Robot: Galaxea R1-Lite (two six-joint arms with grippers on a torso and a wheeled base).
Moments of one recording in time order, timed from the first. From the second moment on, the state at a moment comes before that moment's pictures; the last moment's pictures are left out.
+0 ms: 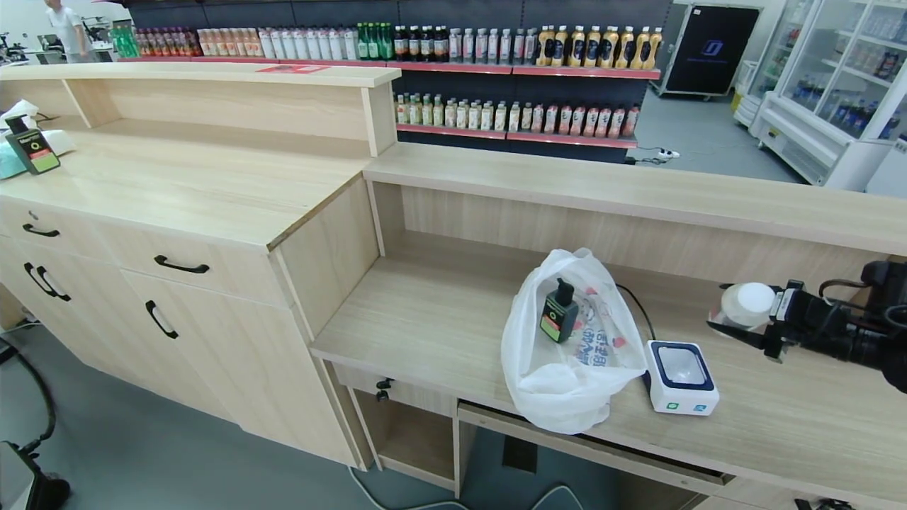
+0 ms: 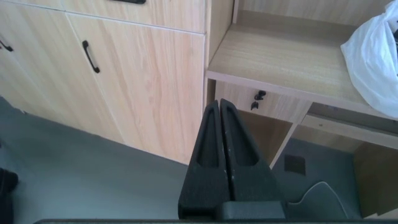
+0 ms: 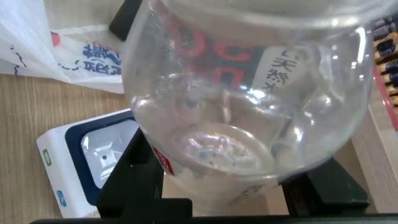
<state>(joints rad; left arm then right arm) 0.00 0.00 0.00 0.00 0.01 0.00 -0.39 2.04 -0.83 -0.83 0.98 -1.29</state>
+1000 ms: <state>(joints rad) 0.00 0.00 0.00 0.00 0.01 0.00 -0.32 2.14 -0.82 -0.91 0.98 -1.39</state>
